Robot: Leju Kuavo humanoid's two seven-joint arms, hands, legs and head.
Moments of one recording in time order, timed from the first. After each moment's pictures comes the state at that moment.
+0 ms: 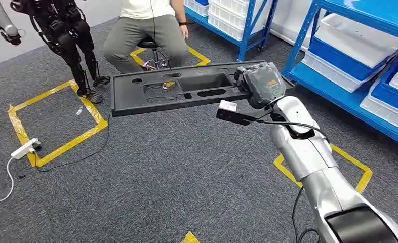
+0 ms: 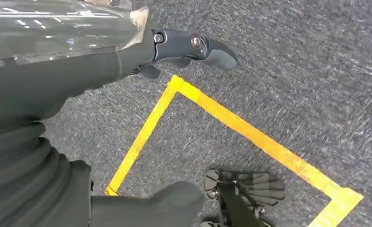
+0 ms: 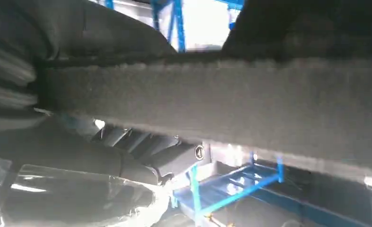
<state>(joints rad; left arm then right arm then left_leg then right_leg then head) -0.13 -0.11 0.40 -0.20 -0.60 0.12 -0.10 -0.86 -0.10 0.50 -0.97 1.10 -0.24 -0.24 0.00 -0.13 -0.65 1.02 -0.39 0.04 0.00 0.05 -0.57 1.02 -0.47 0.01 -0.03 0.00</state>
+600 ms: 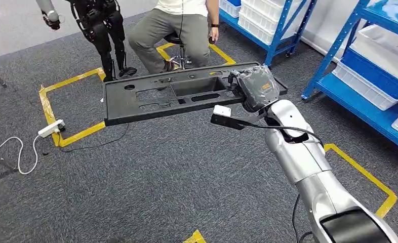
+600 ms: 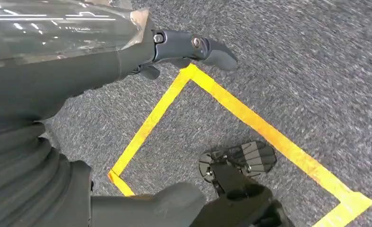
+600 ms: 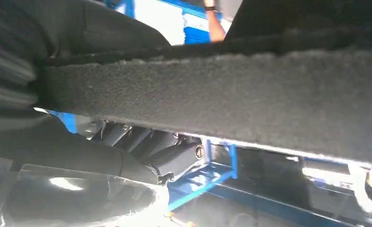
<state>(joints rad) -0.13 -0.11 0.38 -0.20 -0.63 0.10 -0.10 -0.82 -0.09 0.49 -1.01 1.12 -0.27 -0.25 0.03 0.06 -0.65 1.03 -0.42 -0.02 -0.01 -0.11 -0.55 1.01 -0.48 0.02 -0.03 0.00</state>
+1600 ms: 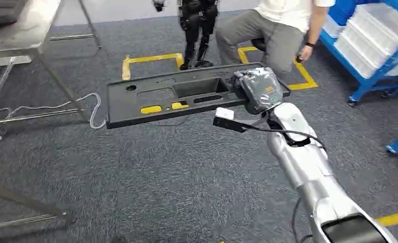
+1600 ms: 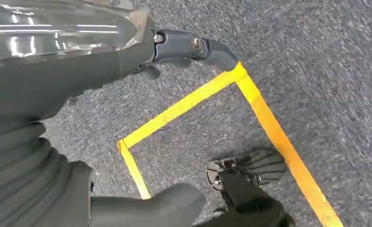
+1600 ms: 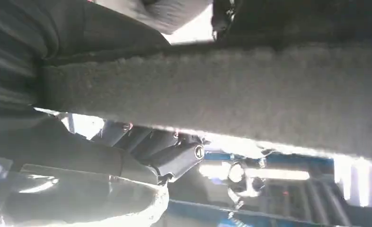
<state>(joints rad) -0.14 -0.11 0.38 -0.20 -0.65 0.09 -0.09 -0.81 -0.07 0.48 -1.02 1.14 -0.26 -0.26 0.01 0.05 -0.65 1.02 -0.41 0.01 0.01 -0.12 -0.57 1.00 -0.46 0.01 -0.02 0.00</state>
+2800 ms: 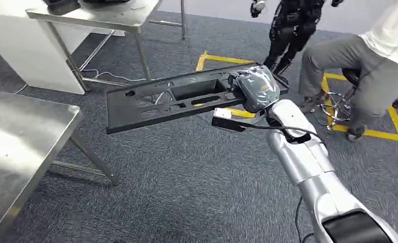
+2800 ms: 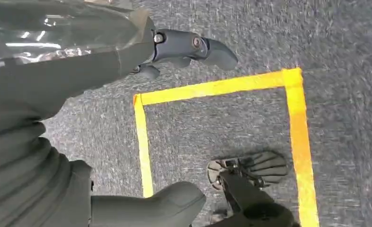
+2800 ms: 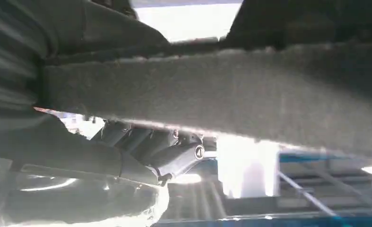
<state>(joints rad) -0.12 -0.12 0.39 -0.20 -0.64 0.09 -0.11 -0.84 -0.08 0.50 -0.99 1.14 -0.23 -0.27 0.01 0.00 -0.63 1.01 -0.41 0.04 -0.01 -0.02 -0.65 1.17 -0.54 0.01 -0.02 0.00</state>
